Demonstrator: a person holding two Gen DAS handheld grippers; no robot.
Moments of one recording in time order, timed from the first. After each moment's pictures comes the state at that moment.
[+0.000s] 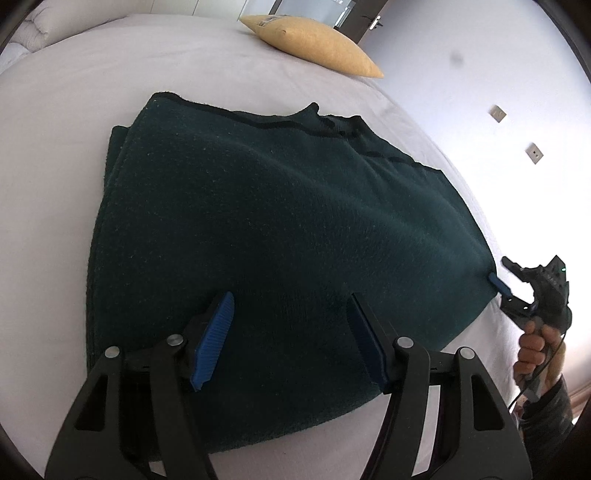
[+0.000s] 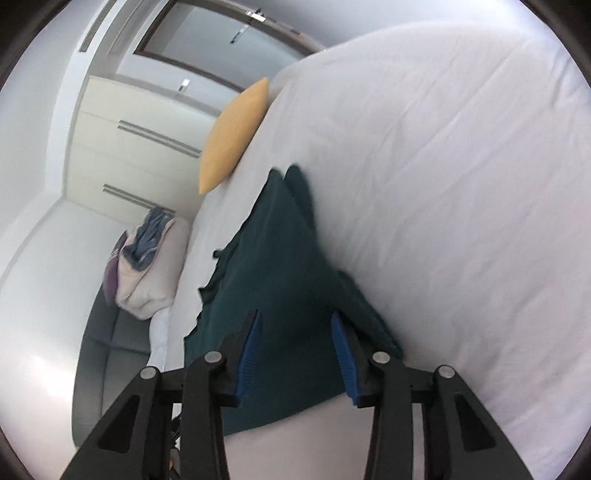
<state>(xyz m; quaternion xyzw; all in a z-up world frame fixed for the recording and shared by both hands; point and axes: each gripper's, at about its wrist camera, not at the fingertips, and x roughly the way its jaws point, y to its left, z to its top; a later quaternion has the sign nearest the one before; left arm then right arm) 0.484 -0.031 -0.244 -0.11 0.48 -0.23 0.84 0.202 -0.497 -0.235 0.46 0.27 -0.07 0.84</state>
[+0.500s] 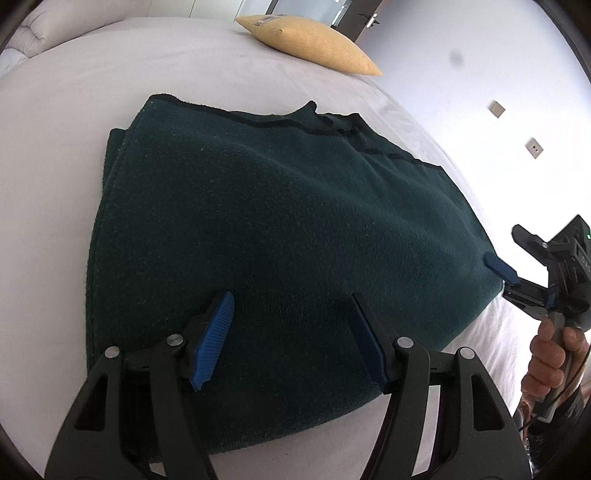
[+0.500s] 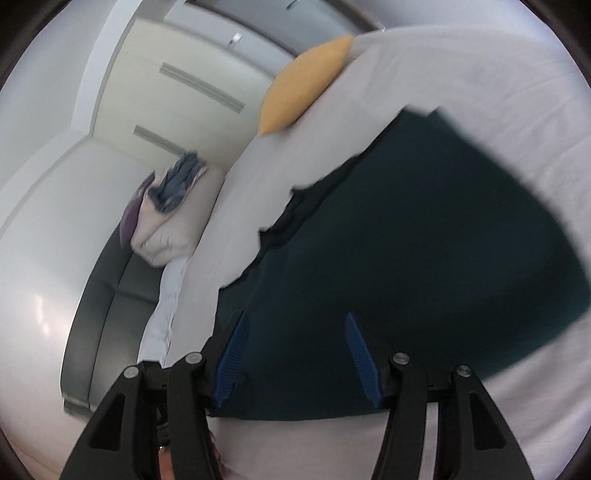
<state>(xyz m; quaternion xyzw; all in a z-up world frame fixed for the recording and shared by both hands) 0.478 -0.028 -0.242 -0.10 0.48 -0.23 0.84 0.277 -0.385 -0.217 0.39 0.33 0.04 0.86</state>
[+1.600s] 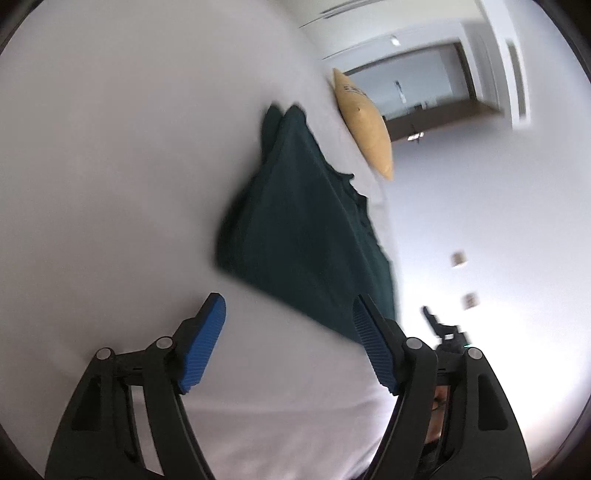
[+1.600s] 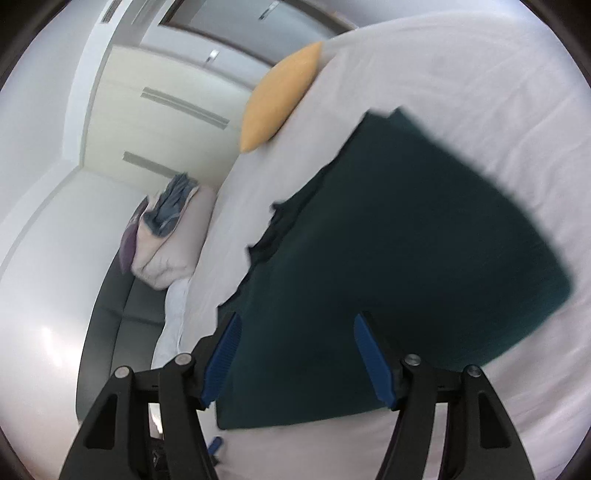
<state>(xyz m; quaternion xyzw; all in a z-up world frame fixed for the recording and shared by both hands) 0.371 0.118 -0.257 -0.46 0.44 -0.20 0.74 0.256 -0.406 -0.217 0.44 0.31 0.02 0.84</state>
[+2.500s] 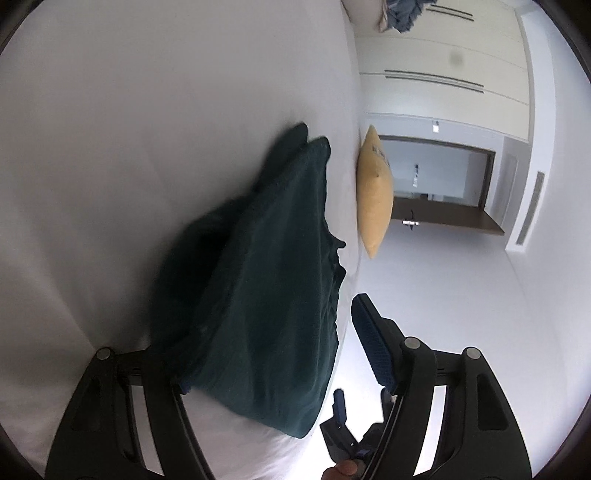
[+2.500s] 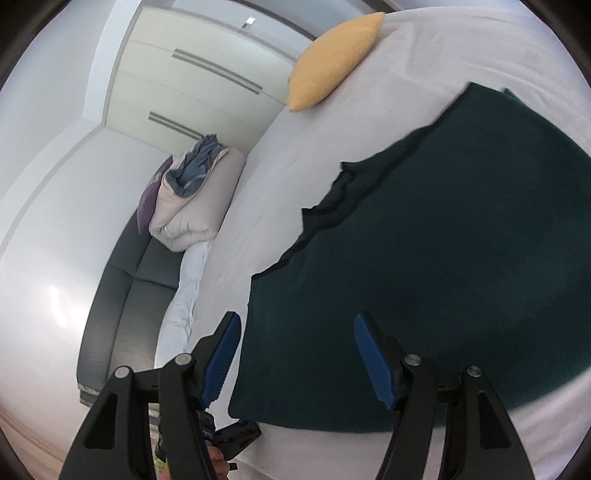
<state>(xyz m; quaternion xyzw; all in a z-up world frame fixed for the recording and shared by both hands) 0.428 0.098 -0.285 -0.64 0.38 -0.12 0.66 0.307 -0.352 -0.200 0.39 0.34 0.08 0.85</state>
